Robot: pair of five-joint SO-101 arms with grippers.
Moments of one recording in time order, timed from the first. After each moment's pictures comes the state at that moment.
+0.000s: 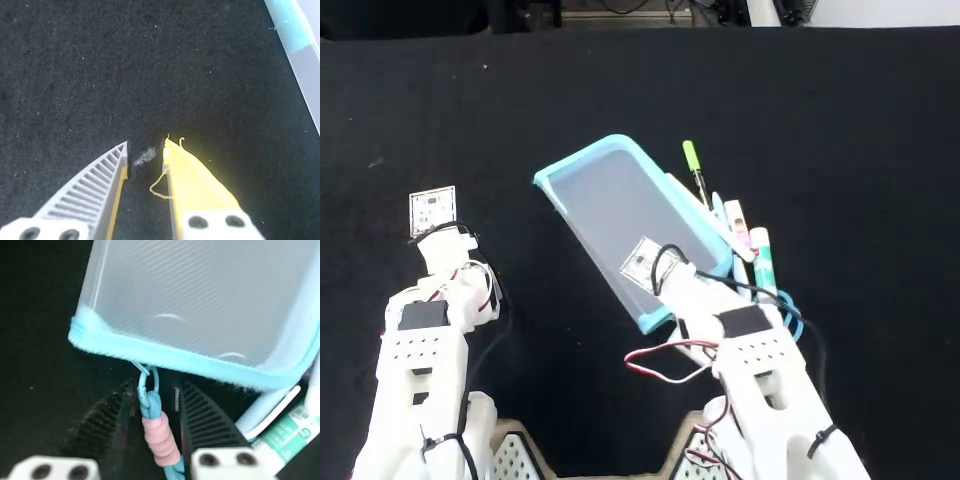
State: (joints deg) left arm -12.4 -51.7 73.7 43.1 2.5; right arm -12.7 -48.5 80.3 48.4 39.9
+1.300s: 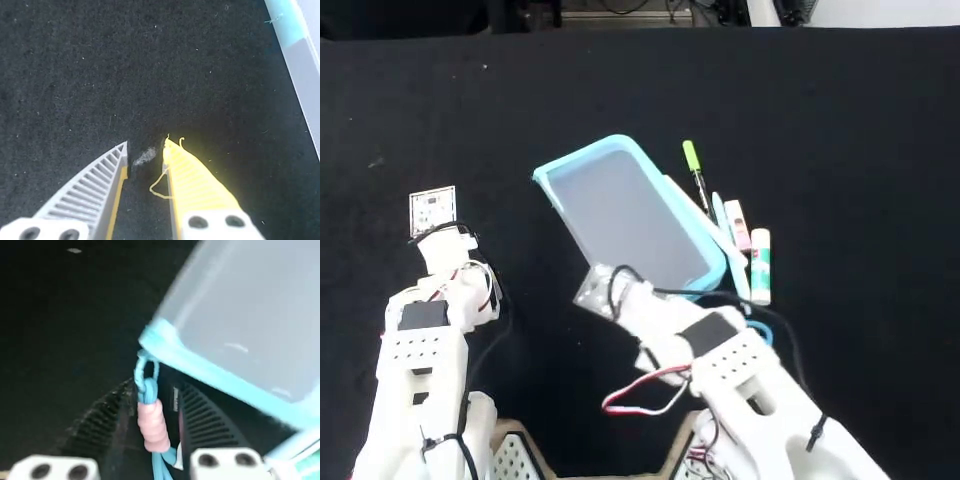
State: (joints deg) left arm -12.4 -51.7 73.7 43.1 2.5; right arm -28.5 -48.5 77.0 56.8 30.9
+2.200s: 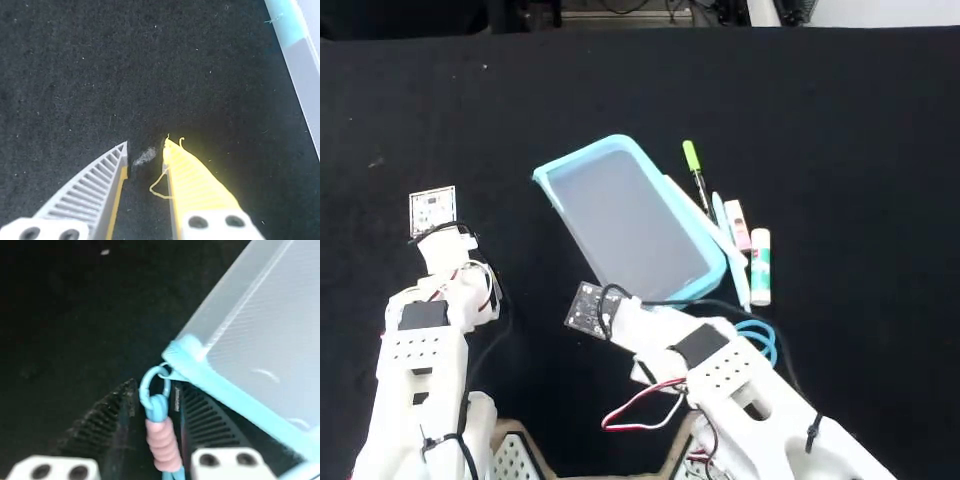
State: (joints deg) left arm -12.4 -51.7 73.7 43.1 2.5; right arm -33.6 -48.5 80.8 50.9 32.7
